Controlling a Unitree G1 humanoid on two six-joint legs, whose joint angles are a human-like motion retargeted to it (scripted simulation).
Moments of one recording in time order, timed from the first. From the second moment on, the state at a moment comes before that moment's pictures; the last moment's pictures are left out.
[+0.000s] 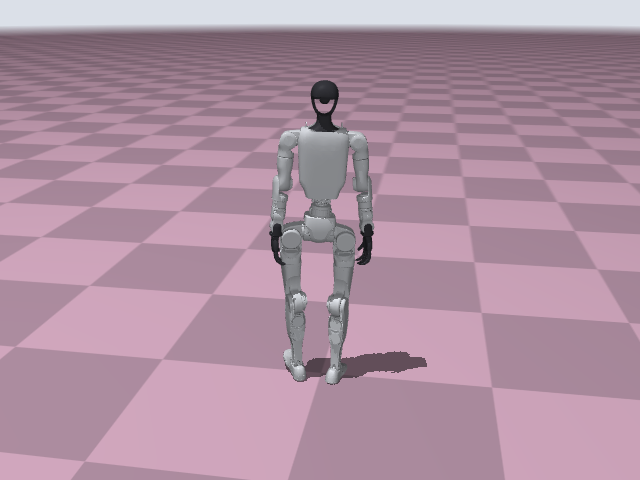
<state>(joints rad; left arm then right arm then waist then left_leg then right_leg) 0.11 0.09 0.42 1.54 0.28 0.01 -0.08 0.01 -0.13 -0.17 1.62 -0.41 -0.07 0.03 -0.08 -0.06 -0.03 0.02 -0.07 0.27 0.01 -0.25 0.02 0.06 -0.11 -0.41 0.02 0.03 0.03</state>
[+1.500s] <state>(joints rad) 0.04 0.14 0.39 1.46 0.27 0.01 -0.09 0.05 -0.14 -0.14 1.57 -0.41 -0.11 -0.01 -0.05 -0.05 0.12 0.01 -0.11 0.29 -0.01 -0.08 0.05 -0.01 -0.06 -0.17 0.22 -0.15 0.16</state>
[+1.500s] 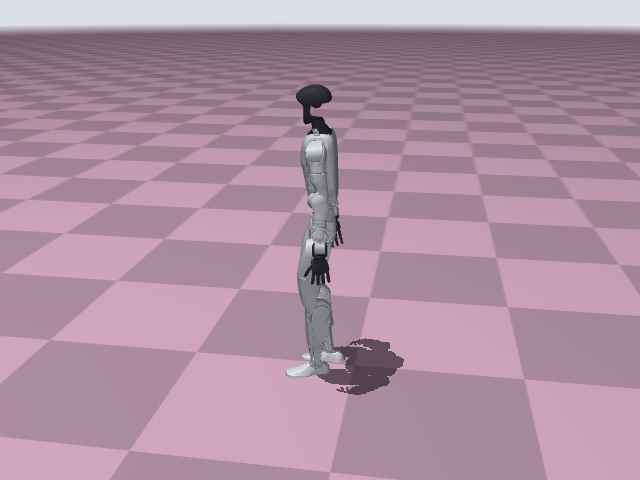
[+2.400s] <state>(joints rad) 0.12 0.16 0.45 1.39 0.24 0.02 -0.11 -0.02 -0.18 -0.17 1.61 -0.39 -0.08 0.01 -0.09 -0.09 0.04 0.15 0.08 0.87 0.22 0.05 -0.06 0.06 -0.14 -0.69 0.04 -0.04 -0.02</state>
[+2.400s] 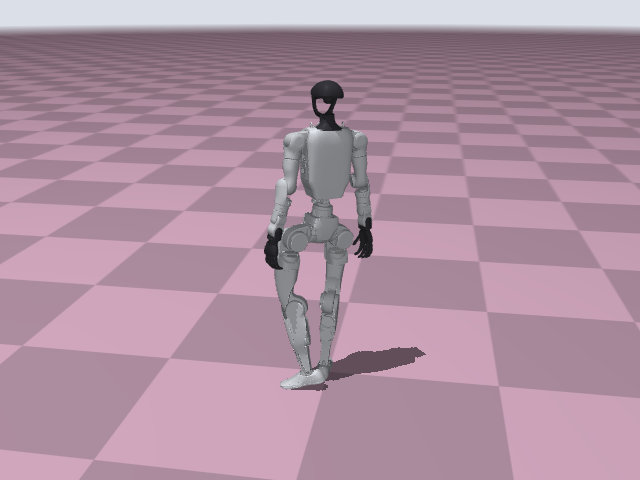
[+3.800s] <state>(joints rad) 0.10 0.10 0.46 1.44 0.22 0.04 -0.08 -0.02 -0.20 -0.18 1.59 -0.38 -0.09 -0.03 -0.01 -0.06 0.14 -0.23 -0.03 0.36 0.06 -0.08 0.04 0.09 -0.13 -0.51 0.05 -0.08 0.07</state>
